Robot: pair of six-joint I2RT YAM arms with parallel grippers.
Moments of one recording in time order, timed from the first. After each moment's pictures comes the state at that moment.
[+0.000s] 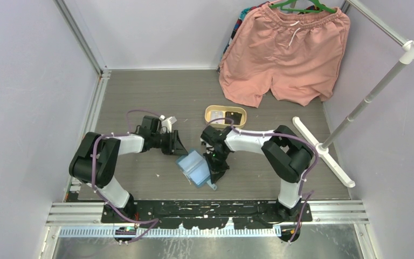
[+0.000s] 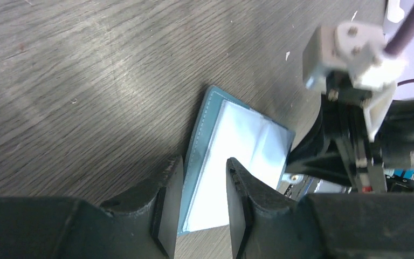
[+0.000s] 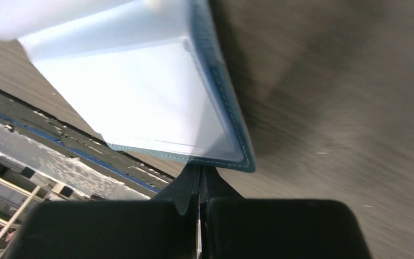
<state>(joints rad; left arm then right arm) -0.30 1.64 0.65 0.05 0.76 -0.38 0.87 1.82 1.06 -0.68 -0.40 0.57</state>
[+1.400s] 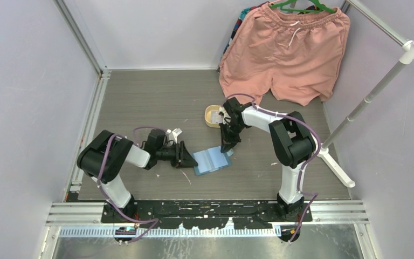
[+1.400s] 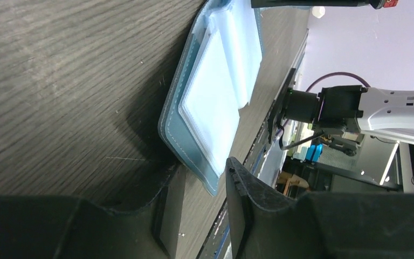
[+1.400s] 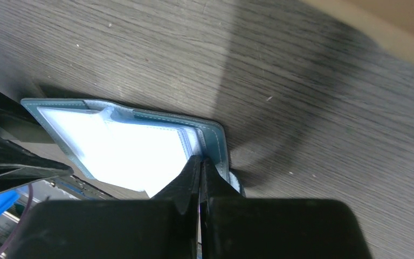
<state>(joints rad) -0.43 1.73 0.43 0.60 0.86 -0.80 0.49 1.94 1.26 -0.71 -0.38 0.34</state>
